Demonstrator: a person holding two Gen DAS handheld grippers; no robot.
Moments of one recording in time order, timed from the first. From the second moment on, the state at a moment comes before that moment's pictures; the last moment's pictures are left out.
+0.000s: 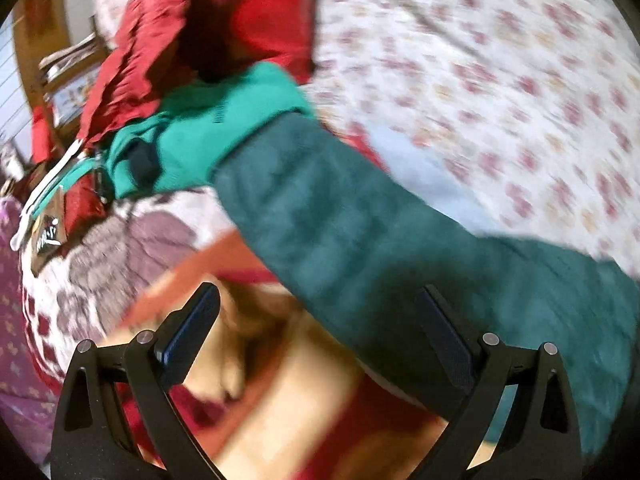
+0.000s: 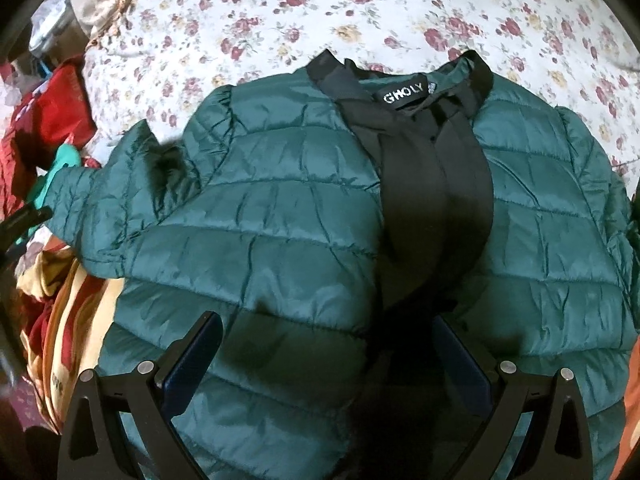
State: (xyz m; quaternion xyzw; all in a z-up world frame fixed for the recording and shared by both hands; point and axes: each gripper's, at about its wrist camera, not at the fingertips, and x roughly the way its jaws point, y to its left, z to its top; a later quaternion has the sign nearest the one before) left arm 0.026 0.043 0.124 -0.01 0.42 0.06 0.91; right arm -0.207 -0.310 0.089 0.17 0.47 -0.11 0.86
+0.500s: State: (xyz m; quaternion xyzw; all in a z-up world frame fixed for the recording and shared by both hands) left arm 0.108 0.102 0.084 -0.05 0.40 0.11 0.91; right arm -0.218 -0.314 0.090 0.20 0.46 -0.12 0.86
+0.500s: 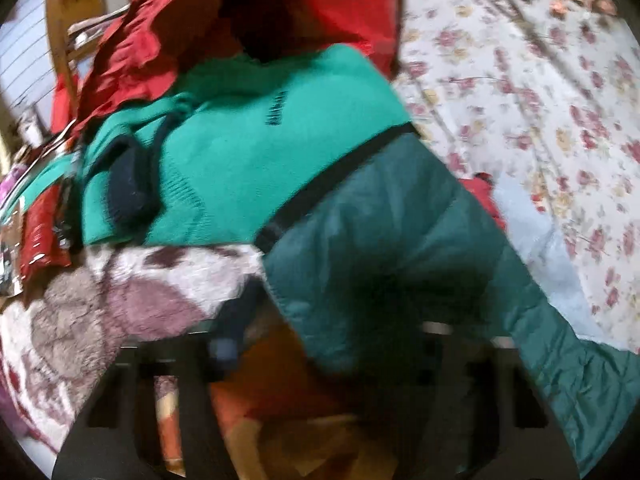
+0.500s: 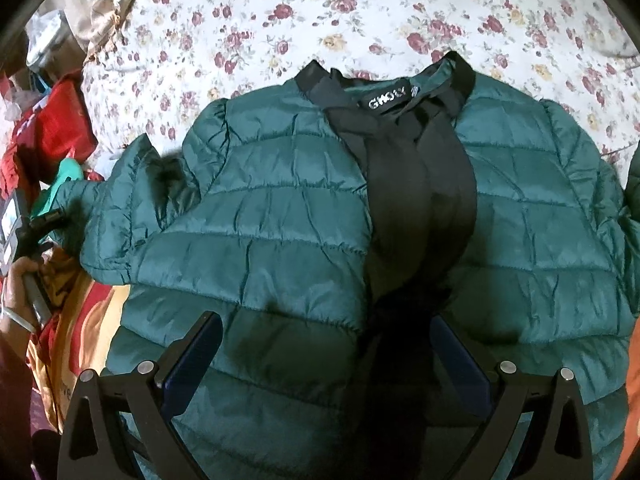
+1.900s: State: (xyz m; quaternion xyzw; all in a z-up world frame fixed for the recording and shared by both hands) left arm -0.154 -0.235 0.078 0.11 0.46 -0.23 0.85; right arm -0.272 -0.398 0.080 0.24 0.46 -0.17 0.84
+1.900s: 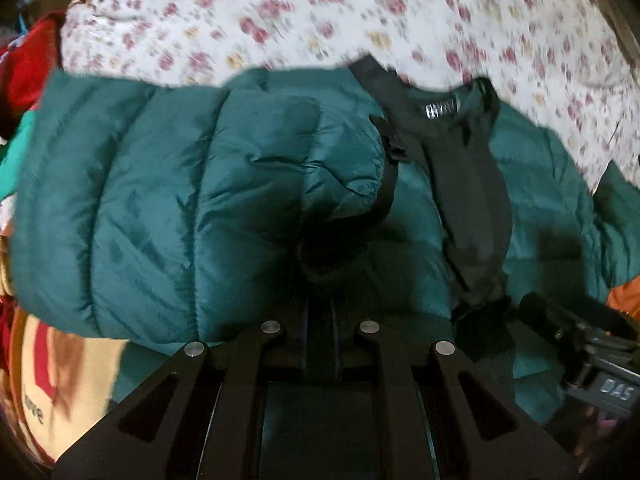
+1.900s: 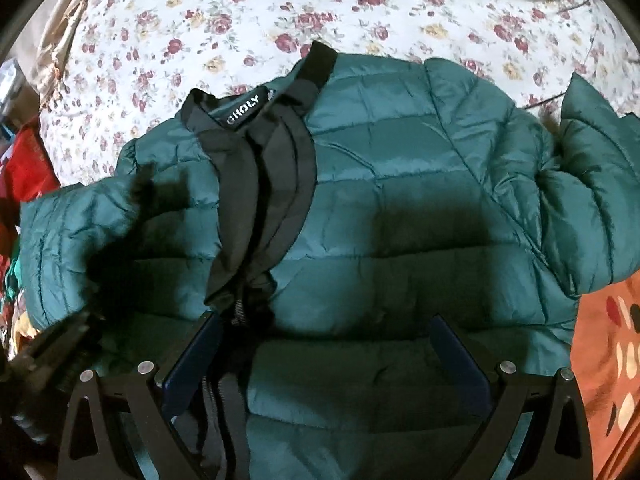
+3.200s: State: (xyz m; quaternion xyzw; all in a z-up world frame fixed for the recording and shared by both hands) left arm -0.126 -0.106 0.119 0.02 0.42 -0.19 0.89; right arm -0.133 -0.278 0.089 0.17 0.42 0.00 0.89
